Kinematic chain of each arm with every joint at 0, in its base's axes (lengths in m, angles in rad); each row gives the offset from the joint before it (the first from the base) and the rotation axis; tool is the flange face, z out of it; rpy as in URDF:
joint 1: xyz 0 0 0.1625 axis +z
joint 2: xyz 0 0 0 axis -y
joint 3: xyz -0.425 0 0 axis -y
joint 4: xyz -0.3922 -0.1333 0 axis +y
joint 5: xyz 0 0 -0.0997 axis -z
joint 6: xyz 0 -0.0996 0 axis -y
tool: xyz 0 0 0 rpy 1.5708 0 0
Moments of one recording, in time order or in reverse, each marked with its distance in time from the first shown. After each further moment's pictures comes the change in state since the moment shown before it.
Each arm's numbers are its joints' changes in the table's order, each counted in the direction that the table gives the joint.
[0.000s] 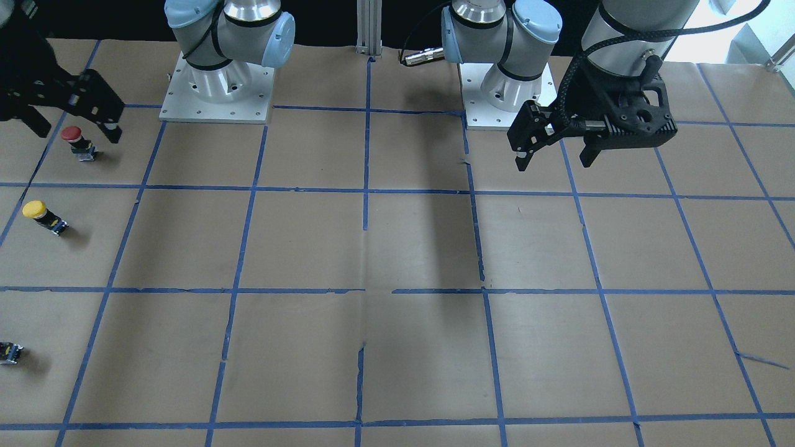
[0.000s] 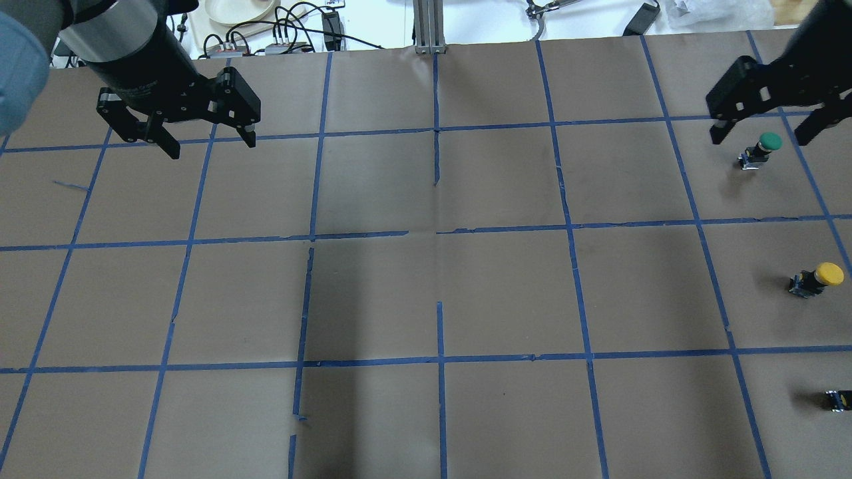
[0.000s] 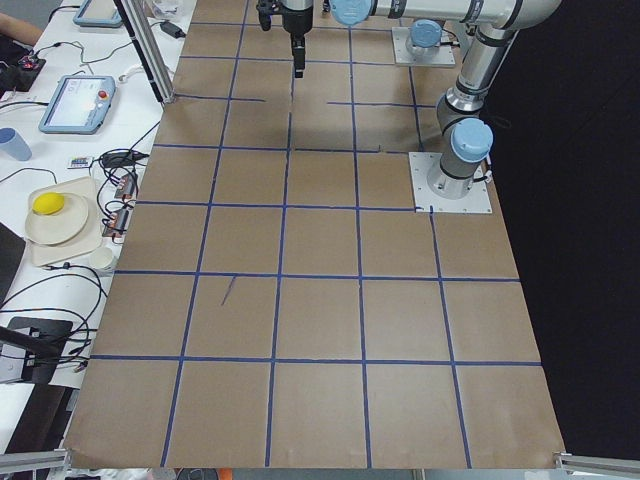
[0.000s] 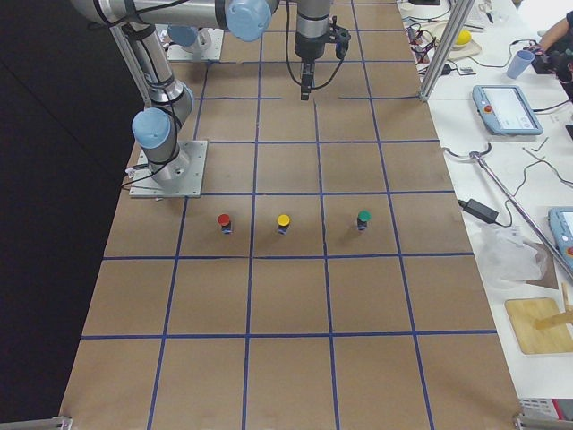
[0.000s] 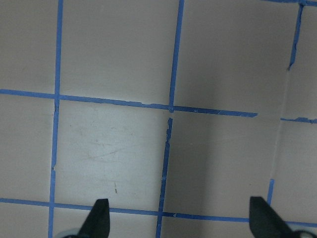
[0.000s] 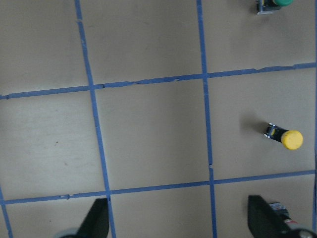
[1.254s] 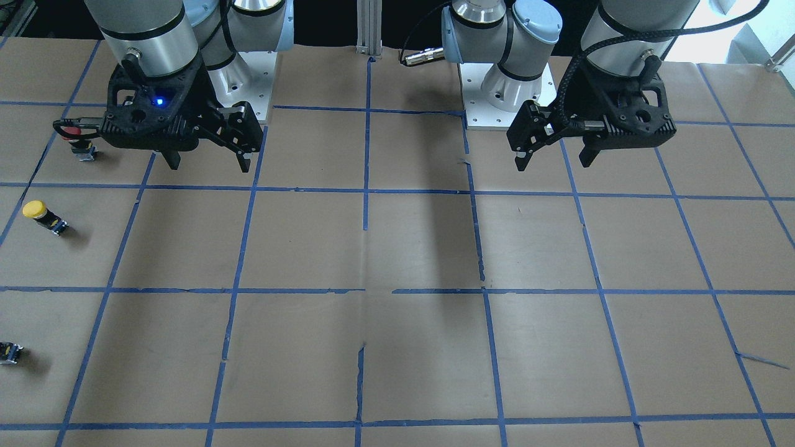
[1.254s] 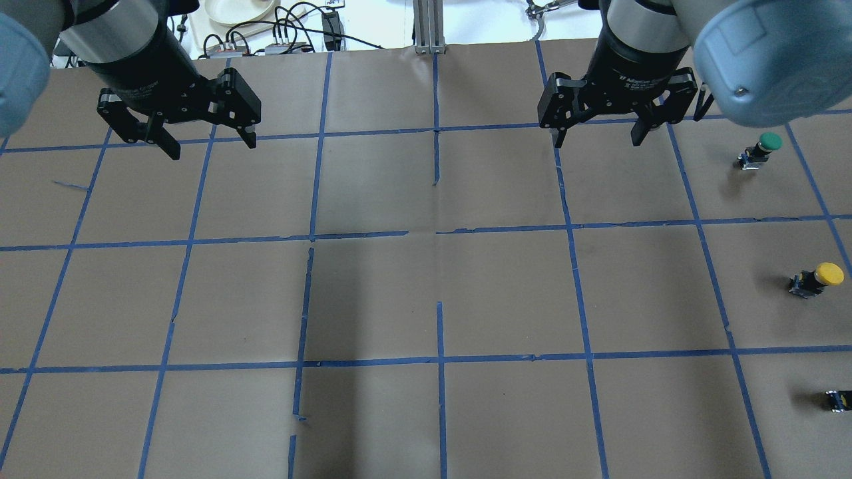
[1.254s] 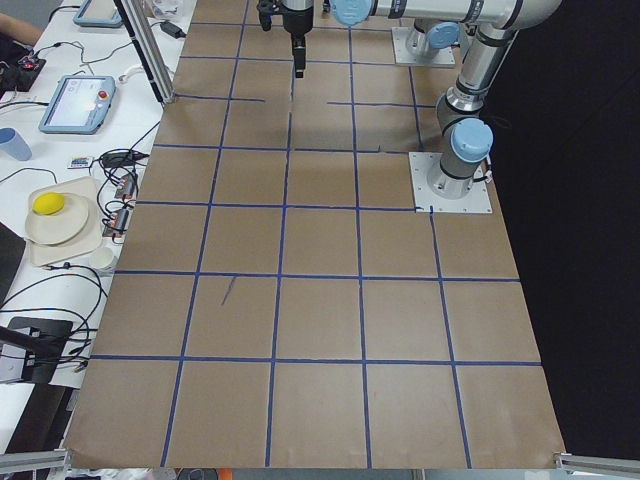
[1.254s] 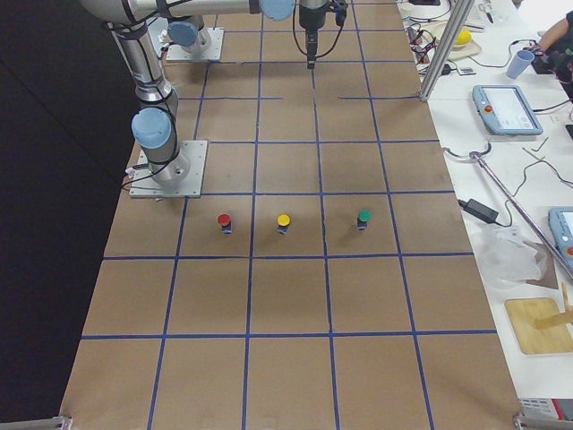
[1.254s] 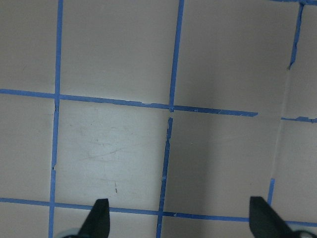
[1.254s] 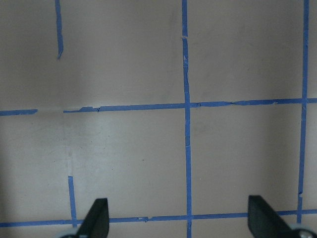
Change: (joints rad) left arm -0.001 0.001 -0.002 0.000 -0.001 0.000; right arm 0.282 0.083 -0.003 0.148 0.000 0.240
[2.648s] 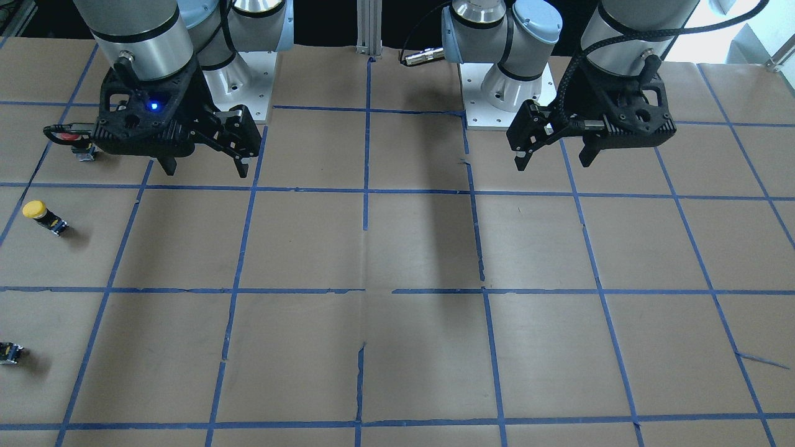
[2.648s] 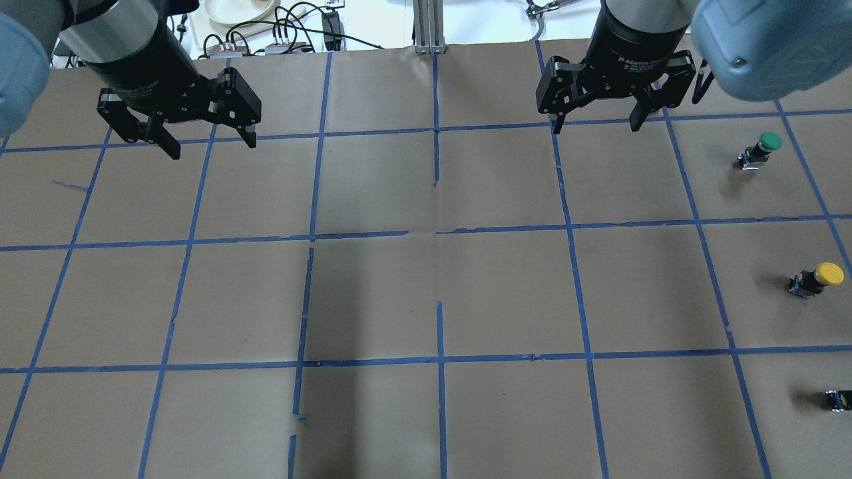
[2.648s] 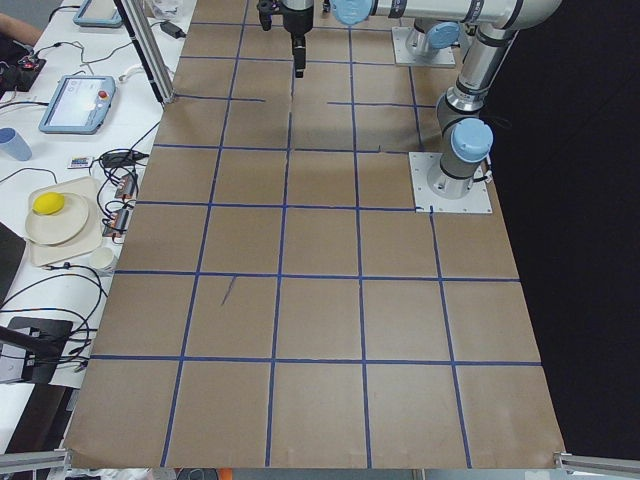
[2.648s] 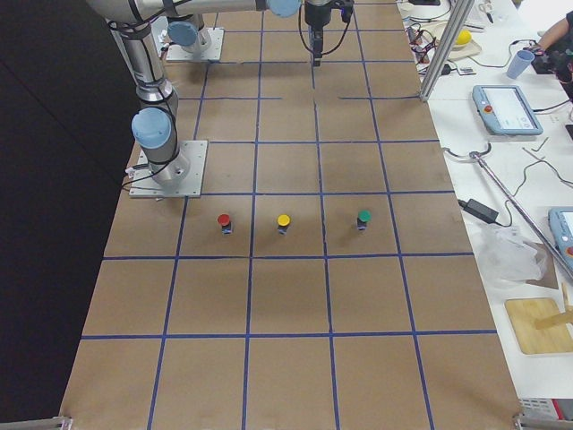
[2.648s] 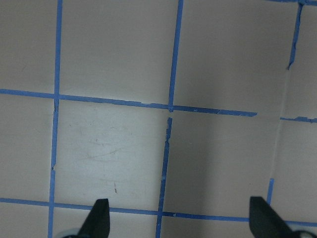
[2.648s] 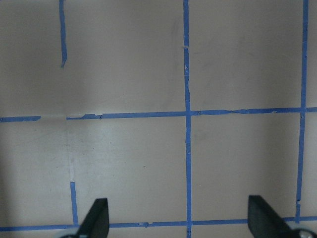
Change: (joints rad) left arm -0.001 0.001 0.000 0.000 0.000 0.000; right arm 0.000 0.028 -0.050 -0.018 0.001 -0.007
